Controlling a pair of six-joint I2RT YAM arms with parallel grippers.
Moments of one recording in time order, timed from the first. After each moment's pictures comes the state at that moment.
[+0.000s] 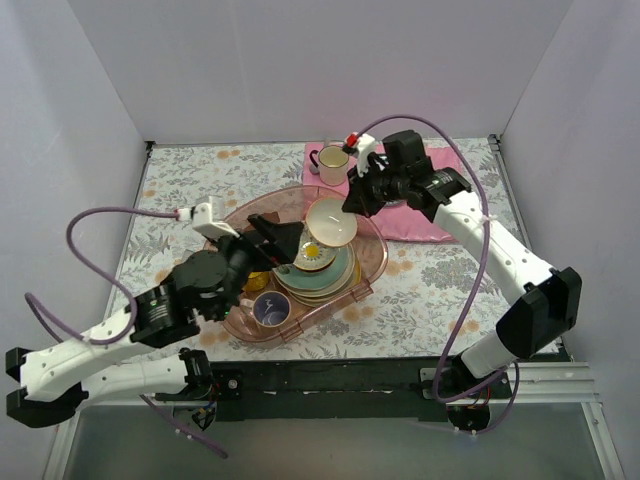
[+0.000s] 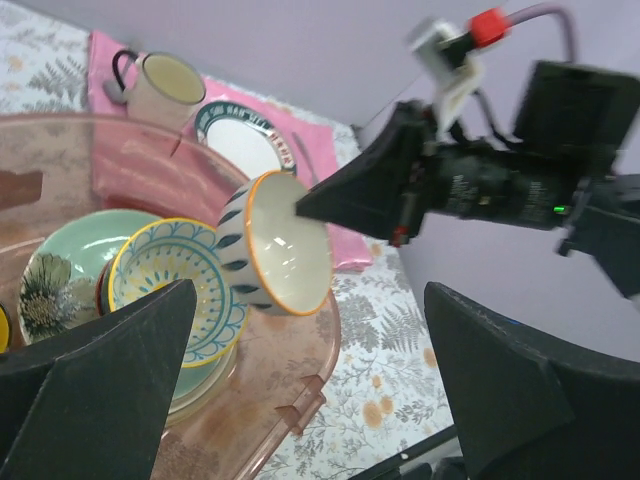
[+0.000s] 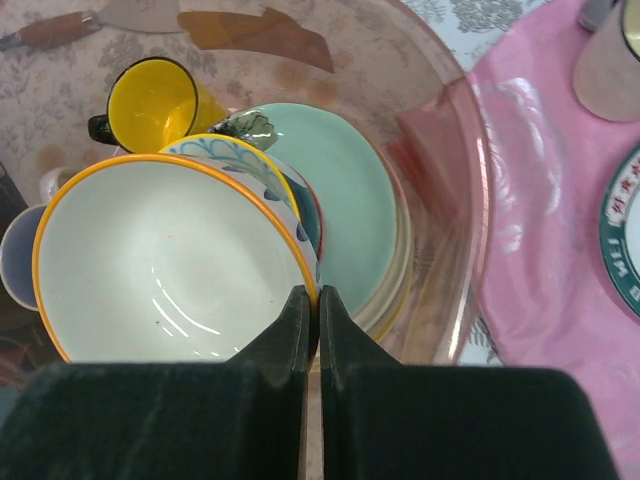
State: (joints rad) left arm -1.18 0.84 1.02 -0.30 -0.82 -0.78; right arm 0.55 1.51 1.50 -0.63 -0.45 -0.08
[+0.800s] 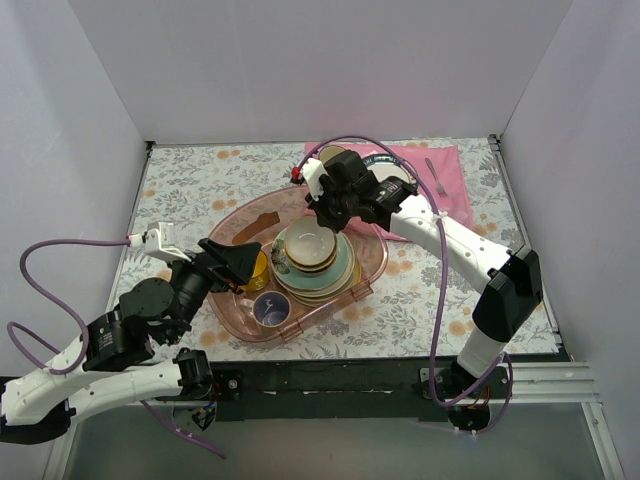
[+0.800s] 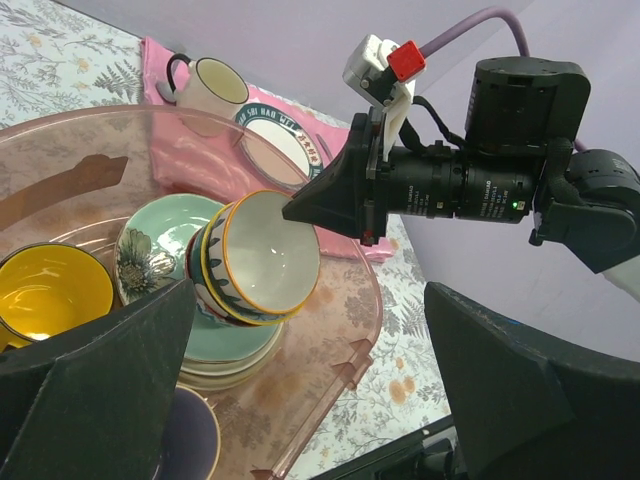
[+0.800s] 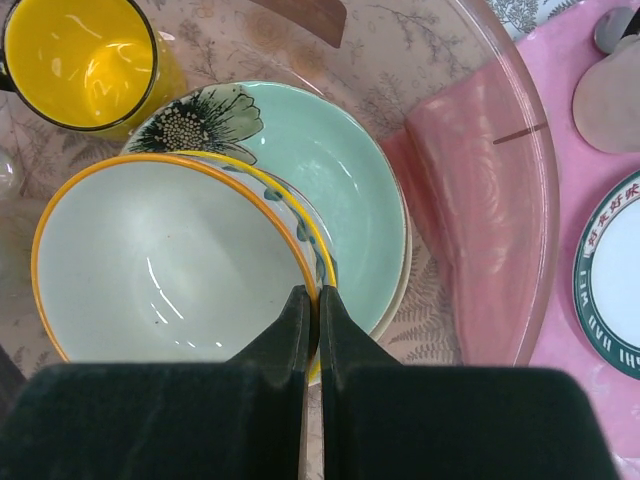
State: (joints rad) left arm -1.18 0.47 0.91 -0.49 -0.81 -0.75; right arm 0.81 1.69 1.60 -0.67 -0.14 -0.21
